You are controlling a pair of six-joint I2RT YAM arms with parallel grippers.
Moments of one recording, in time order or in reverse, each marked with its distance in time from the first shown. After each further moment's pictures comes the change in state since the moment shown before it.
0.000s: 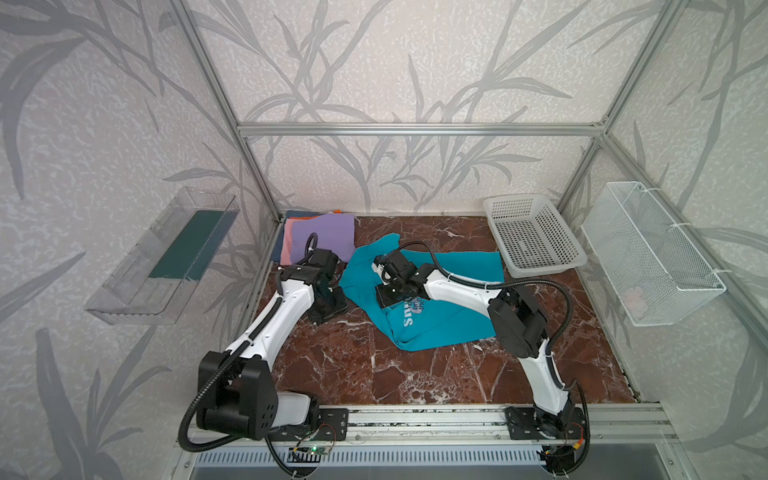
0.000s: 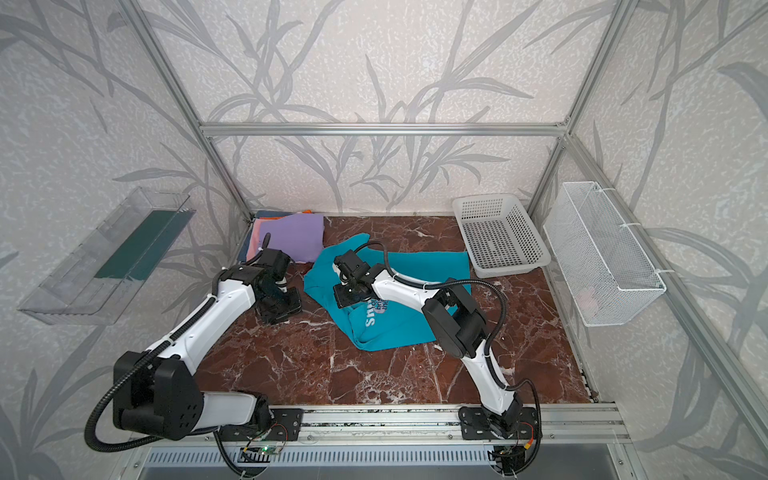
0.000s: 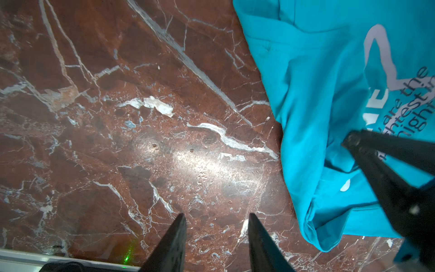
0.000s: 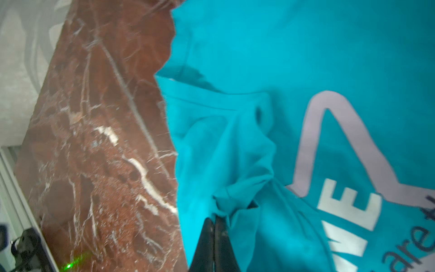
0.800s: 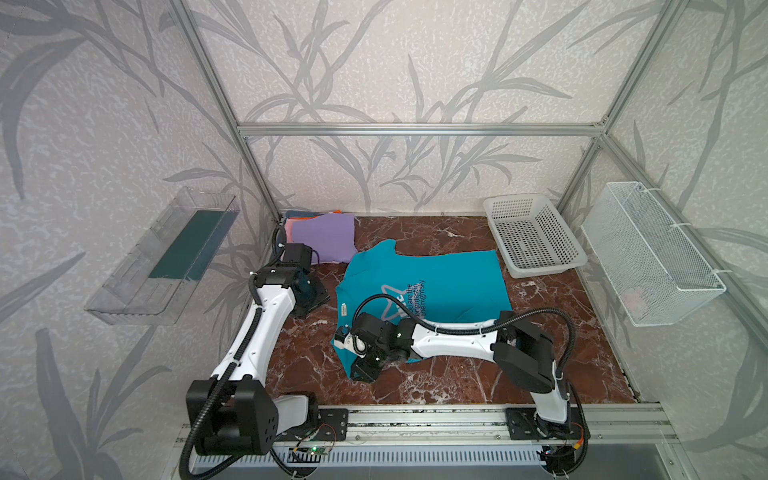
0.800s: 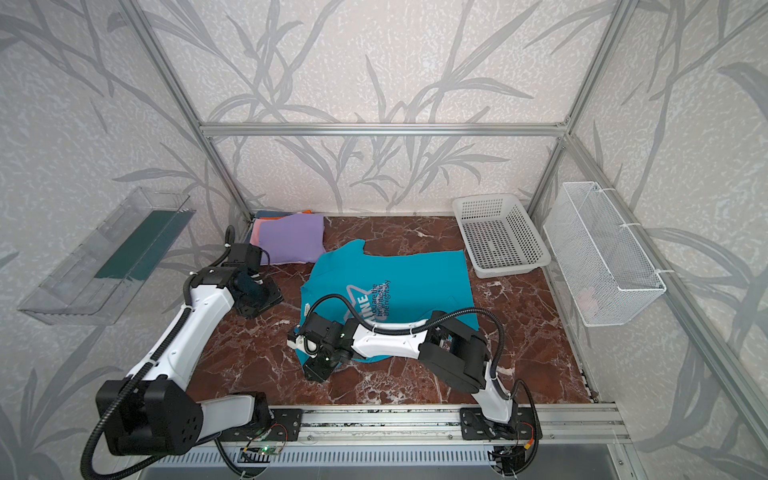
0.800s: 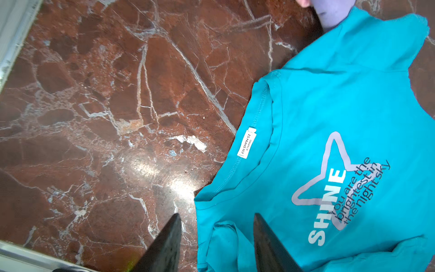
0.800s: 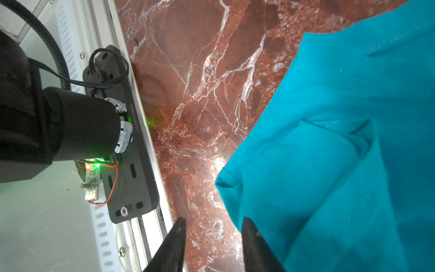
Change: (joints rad) left arm 0.153 -0.081 0.010 0.031 -0.035 -0.021; right arm 0.332 -0.113 -0.233 0.060 -0.124 -0.151
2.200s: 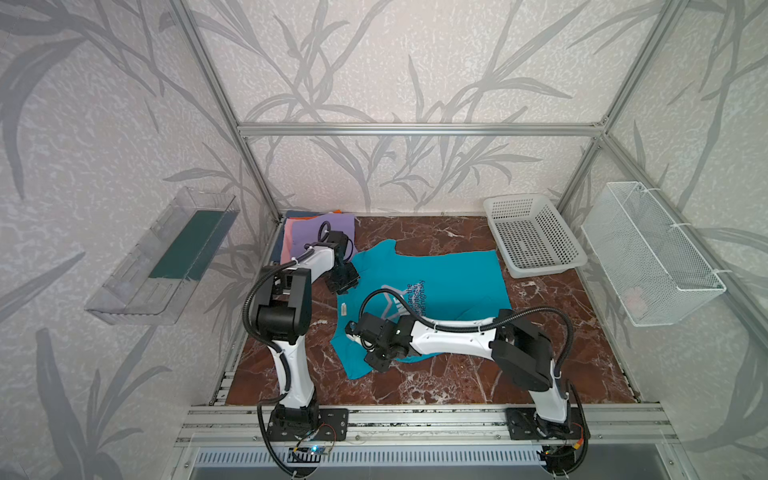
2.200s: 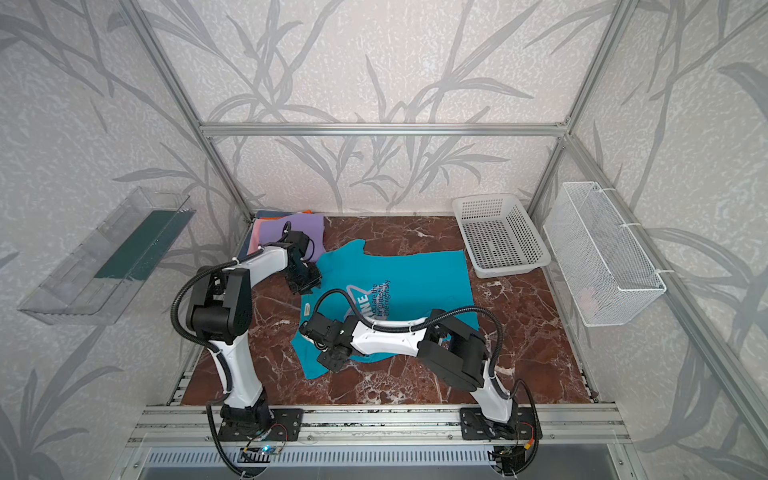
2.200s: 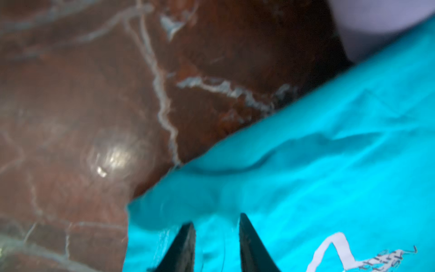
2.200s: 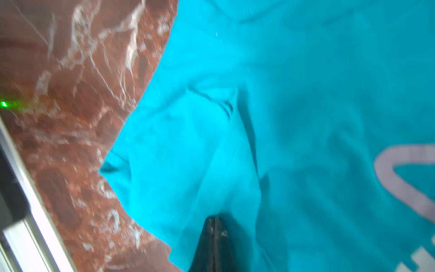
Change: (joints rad) left arm -0.108 0.729 0.314 0.283 0.122 -0.067; right arm -0.018 -0.014 -0.010 -0.157 0.335 -0.123
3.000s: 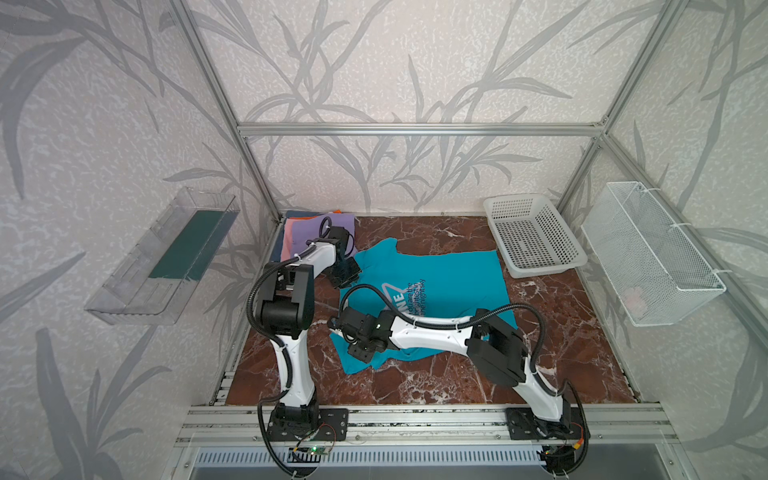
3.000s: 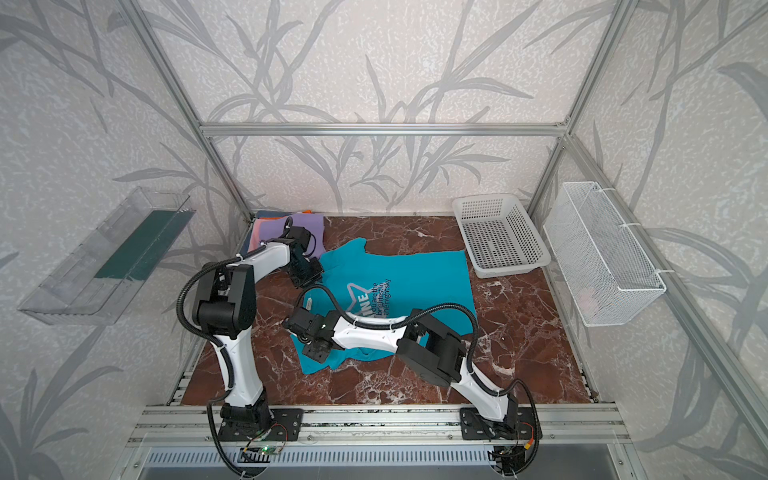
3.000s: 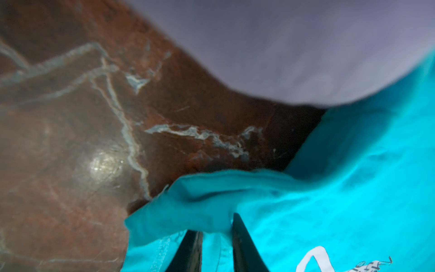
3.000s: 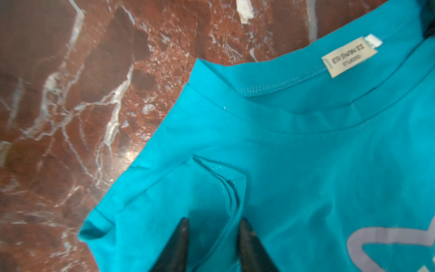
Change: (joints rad) left arm 0.000 0.043 0.053 0.017 0.006 -0.025; right arm -0.001 0.230 0.313 -0.054 0.105 -0.081
